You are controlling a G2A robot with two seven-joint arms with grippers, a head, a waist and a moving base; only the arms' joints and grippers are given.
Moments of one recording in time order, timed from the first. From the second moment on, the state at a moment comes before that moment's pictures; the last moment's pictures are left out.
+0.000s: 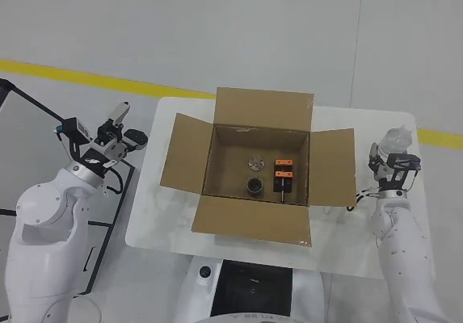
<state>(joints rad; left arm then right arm) 1.64 -1.14 -1.83 -1.99 -0.40 0.22 -0.53 -1.21 -1.34 1.74 -0.80 -1.51 -0.24 -0.58</state>
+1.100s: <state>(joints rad) 1.64 -1.14 -1.83 -1.99 -0.40 0.22 -0.53 -1.05 -1.33 1.62 -0.45 -1.54 -0.22 -0.68</state>
